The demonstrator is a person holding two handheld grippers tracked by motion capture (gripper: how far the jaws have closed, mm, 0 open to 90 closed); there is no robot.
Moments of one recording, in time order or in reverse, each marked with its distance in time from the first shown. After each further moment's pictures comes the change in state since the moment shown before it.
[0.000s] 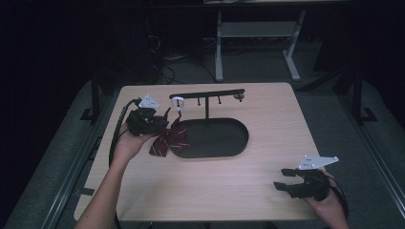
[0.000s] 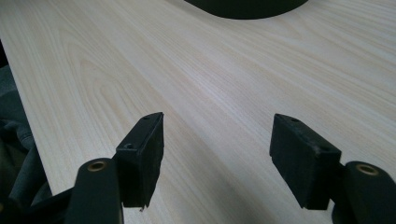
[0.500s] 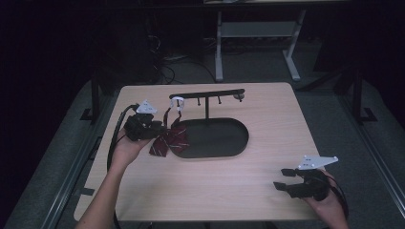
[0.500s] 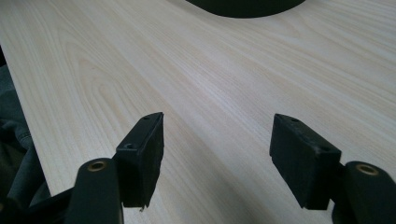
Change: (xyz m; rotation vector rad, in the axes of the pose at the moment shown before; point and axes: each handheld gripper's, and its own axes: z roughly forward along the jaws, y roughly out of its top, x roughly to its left) left arm -0.002 -0.015 0.000 0.008 -0.008 -0.018; right arm 0.000 0.000 0.001 0.003 -0.001 0.004
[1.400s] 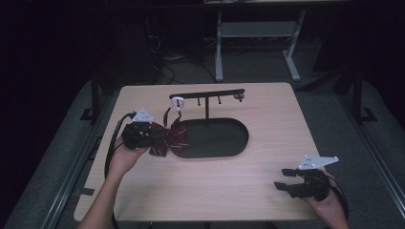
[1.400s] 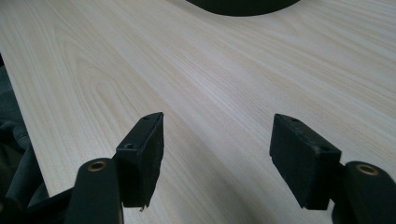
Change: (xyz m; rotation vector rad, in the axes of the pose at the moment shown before) left arm -0.005 -0.023 -0.001 0.000 -0.019 -0.019; right arm -0.001 -0.001 0.000 0.001 -0.005 0.003
